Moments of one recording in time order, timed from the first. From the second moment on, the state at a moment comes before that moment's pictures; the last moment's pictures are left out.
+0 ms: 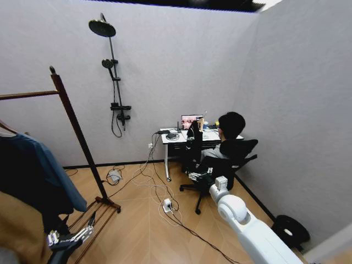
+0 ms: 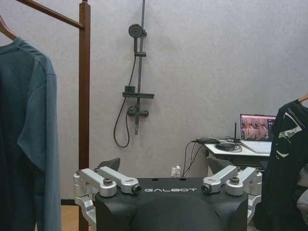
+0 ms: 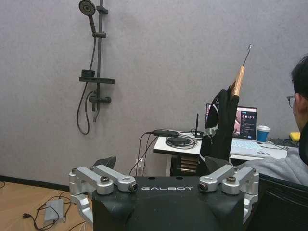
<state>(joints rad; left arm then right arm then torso) 1.83 -1.30 -0.87 -2.29 -0.49 -0.05 0.04 -0.88 0.99 0.22 1.90 0.54 -0.31 0.19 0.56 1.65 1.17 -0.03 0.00</state>
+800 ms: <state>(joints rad) 1.83 -1.30 -0.87 -2.29 -0.49 -0.05 0.04 -0.89 1.00 0.21 1.89 0.53 -0.30 0.18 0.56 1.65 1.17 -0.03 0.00</state>
